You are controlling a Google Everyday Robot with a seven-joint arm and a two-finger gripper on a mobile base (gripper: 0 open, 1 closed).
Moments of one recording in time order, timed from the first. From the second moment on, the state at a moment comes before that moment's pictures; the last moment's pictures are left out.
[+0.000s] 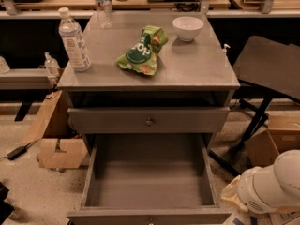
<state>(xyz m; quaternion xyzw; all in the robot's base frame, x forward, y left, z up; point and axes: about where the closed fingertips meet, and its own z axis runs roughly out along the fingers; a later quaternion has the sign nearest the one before) 0.363 -0.233 0.640 -0.48 0.86 0.06 0.17</state>
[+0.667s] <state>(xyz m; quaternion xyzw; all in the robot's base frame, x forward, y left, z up) 0.352 -0.219 0.594 -0.47 0.86 0.10 0.17</state>
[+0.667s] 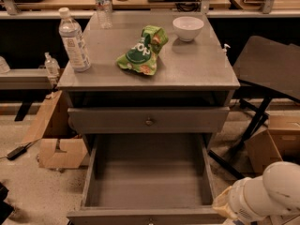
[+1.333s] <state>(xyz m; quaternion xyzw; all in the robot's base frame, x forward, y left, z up) 0.315 -0.189 0.454 -0.44 0.86 0.19 0.16</state>
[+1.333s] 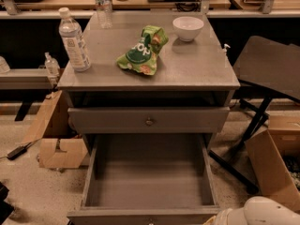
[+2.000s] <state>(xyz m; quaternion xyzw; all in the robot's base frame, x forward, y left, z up) 0.335 -0.155 0.376 -0.44 0.85 0.23 0.20</state>
